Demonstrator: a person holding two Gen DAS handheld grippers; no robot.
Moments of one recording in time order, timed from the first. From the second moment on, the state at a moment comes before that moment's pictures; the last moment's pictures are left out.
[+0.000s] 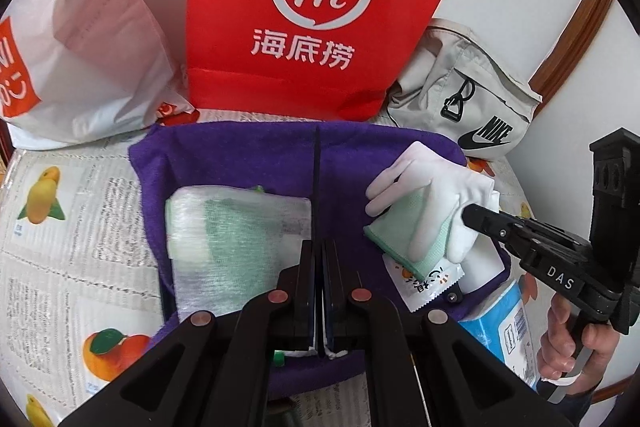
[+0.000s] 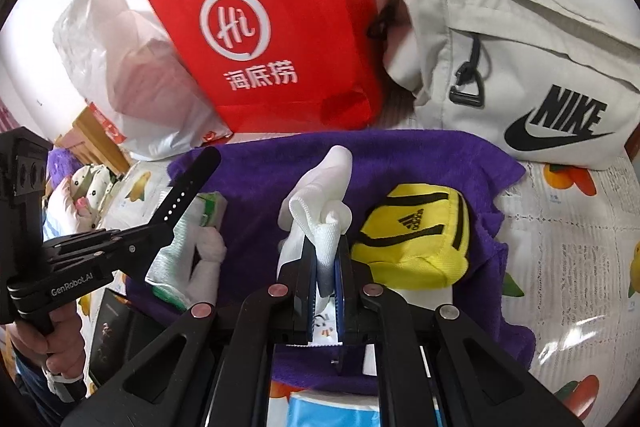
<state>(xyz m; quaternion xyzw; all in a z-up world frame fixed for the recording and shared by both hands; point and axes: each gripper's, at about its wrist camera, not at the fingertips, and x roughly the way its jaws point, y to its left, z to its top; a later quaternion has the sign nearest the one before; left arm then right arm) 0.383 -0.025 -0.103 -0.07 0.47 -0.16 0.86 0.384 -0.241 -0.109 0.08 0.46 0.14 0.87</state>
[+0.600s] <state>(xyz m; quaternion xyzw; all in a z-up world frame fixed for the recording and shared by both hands) 0.398 -0.032 -0.127 -0.08 0.50 -0.15 0.85 0.374 -0.250 -0.096 0.08 0.45 0.14 0.88</state>
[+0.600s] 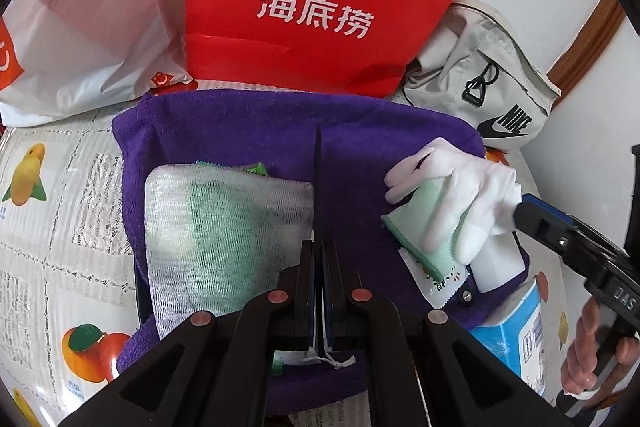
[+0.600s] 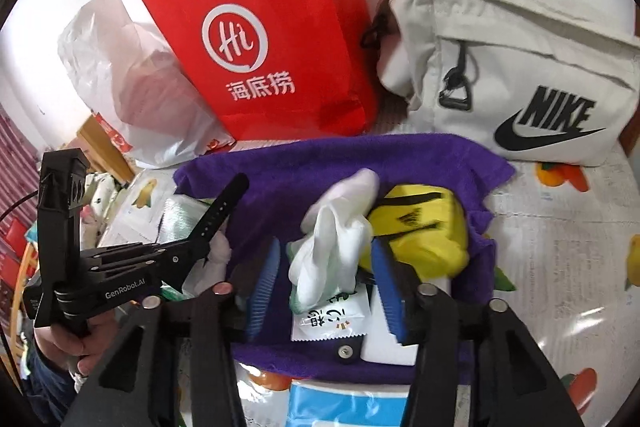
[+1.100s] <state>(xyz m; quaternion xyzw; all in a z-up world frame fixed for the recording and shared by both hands) 0.401 -0.031 -0.128 -0.08 0.51 -0.14 0.84 0.355 -0.249 -0.092 0.07 0.46 0.13 0.88</state>
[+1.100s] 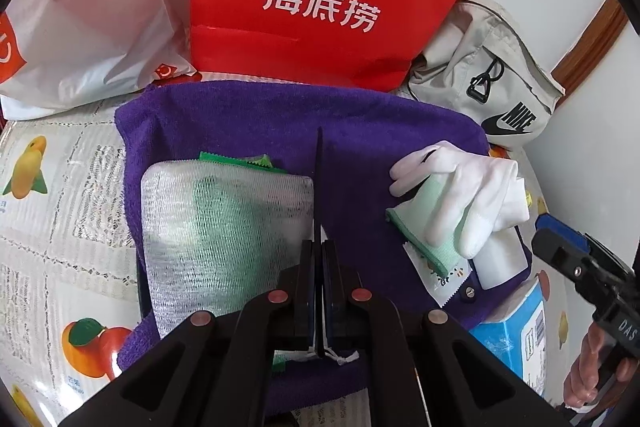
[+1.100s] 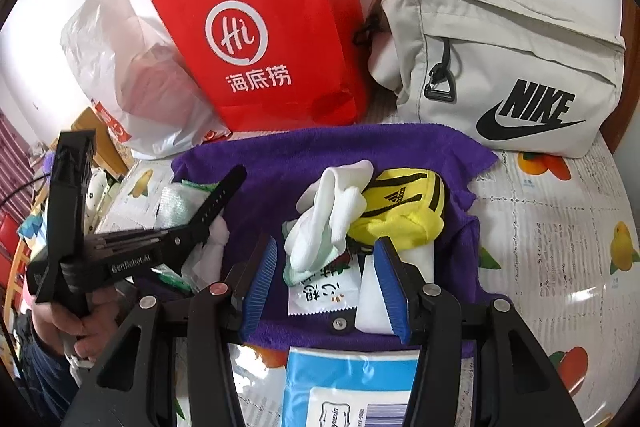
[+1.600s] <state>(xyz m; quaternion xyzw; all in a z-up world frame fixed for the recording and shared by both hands) 0.385 -0.031 -0.111 -0.06 0.51 -0.13 0.85 0.333 -0.252 -0.085 0.05 0.46 0.11 0.88</state>
